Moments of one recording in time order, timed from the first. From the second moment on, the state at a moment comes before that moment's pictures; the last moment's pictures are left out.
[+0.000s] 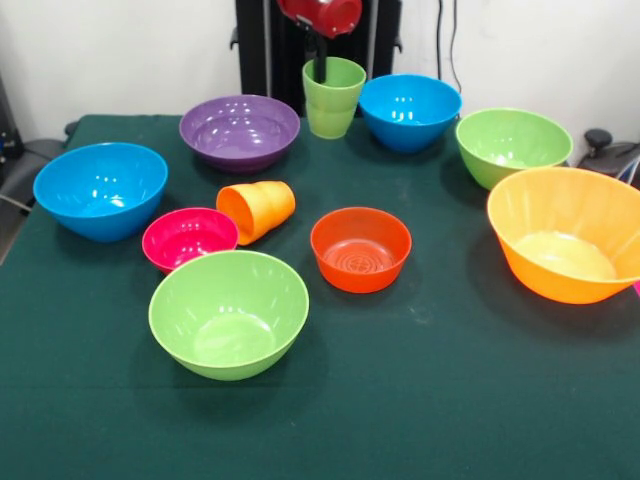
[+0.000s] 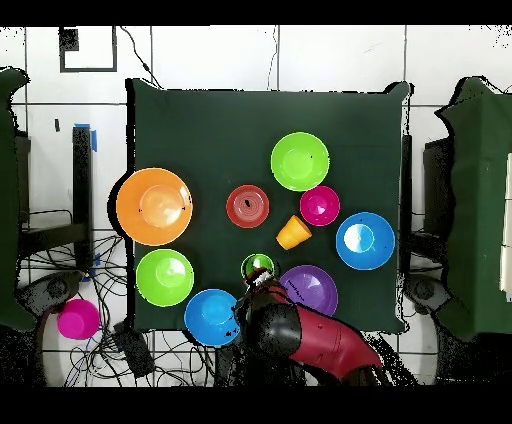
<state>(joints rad) -0.48 -0.93 0.06 2.33 -0.06 0.12 2.33</state>
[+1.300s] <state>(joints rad) -0.30 -0.86 0.00 2.00 0.00 0.29 2.33</state>
